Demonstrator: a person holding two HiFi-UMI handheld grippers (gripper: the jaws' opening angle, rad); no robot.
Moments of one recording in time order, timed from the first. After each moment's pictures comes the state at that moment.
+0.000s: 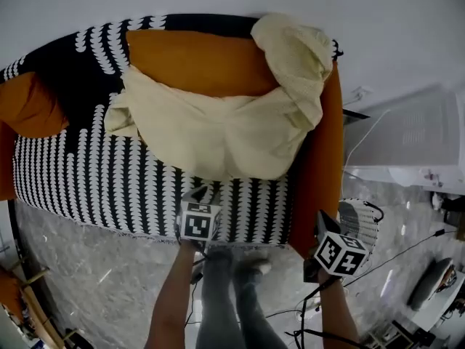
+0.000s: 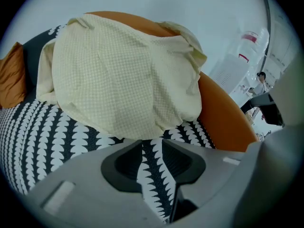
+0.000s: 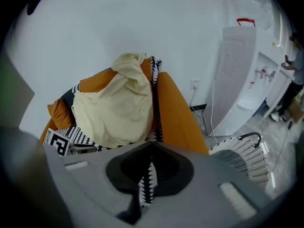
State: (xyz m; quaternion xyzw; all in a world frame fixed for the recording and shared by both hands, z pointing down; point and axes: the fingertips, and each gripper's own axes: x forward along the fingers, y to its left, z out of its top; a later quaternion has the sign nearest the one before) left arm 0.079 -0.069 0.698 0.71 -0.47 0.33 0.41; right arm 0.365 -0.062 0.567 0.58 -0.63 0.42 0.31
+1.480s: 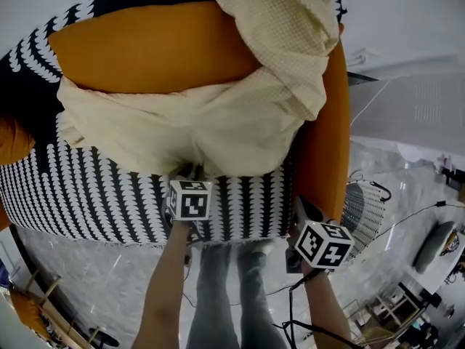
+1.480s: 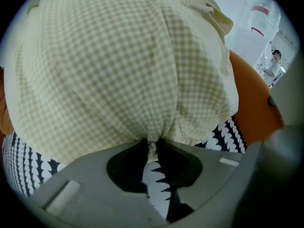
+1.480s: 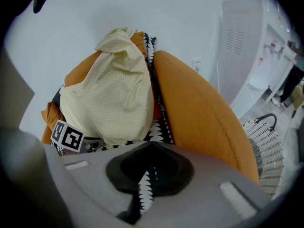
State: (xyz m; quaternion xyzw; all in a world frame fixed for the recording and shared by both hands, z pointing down) left arm 0.088 -0.136 0.781 0.68 -0.46 0.43 0.38; right arm 0.345 -0.085 0.653 0.57 -0.60 0.48 0.31
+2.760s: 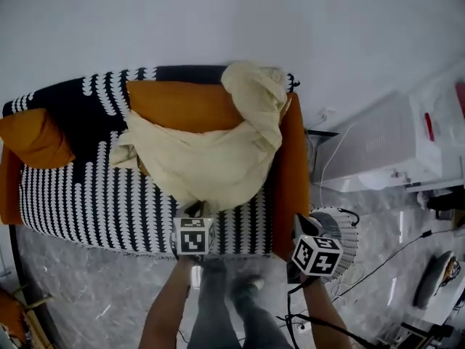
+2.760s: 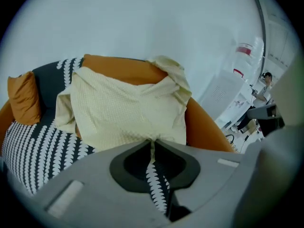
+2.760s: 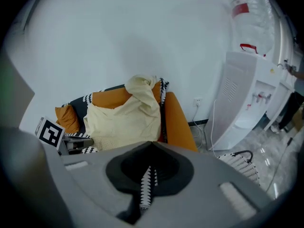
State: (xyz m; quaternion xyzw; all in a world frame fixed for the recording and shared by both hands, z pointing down) left arm 0.095 -0.095 0.549 0.72 -0.52 0.29 0.36; right arm 0.356 -0.068 0.462 0.58 -0.67 0.36 0.28
